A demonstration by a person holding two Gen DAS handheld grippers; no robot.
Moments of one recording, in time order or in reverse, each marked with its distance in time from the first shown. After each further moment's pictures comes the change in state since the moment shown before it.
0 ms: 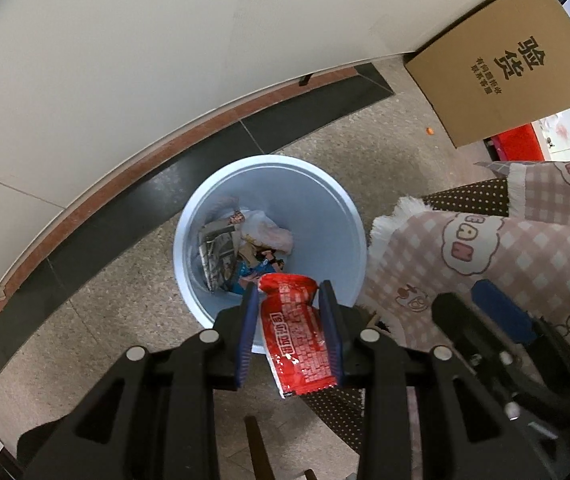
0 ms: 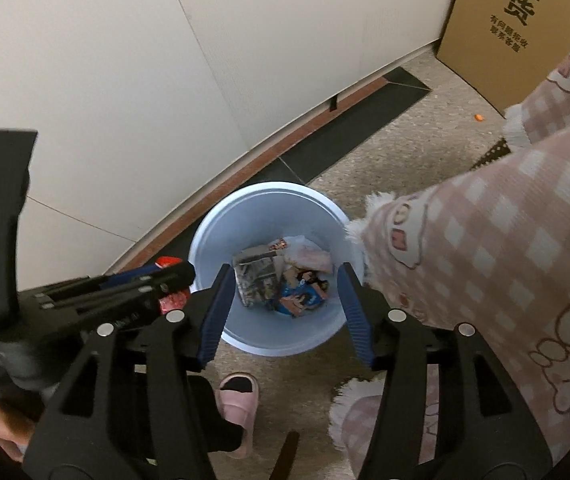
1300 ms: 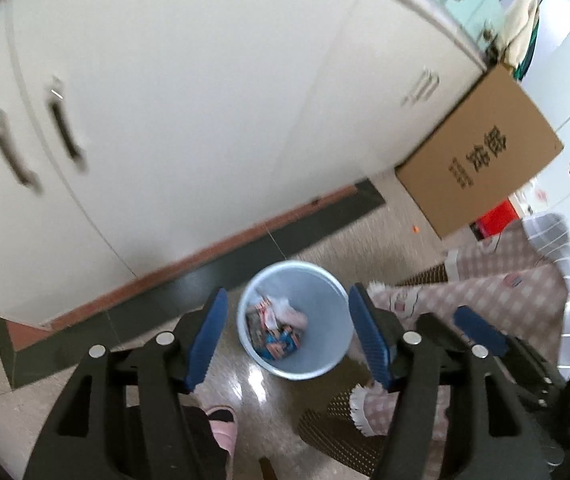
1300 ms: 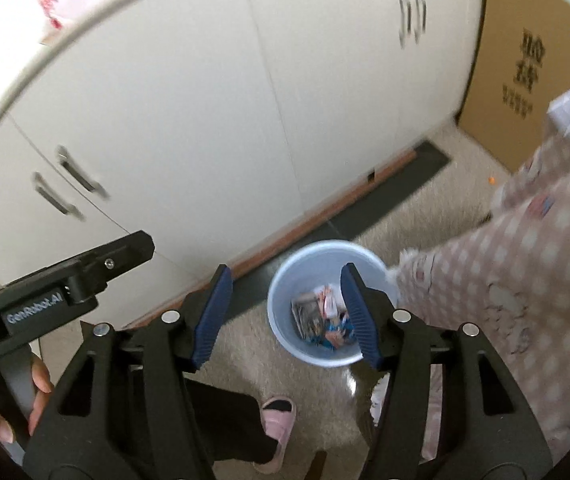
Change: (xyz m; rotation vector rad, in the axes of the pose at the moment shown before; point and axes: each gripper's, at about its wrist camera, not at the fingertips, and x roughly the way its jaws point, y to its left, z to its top) left arm -0.228 0.009 -0.063 -0.029 -0.431 0.057; right arm -0.153 0.069 -0.006 -0.071 -0.252 0.101
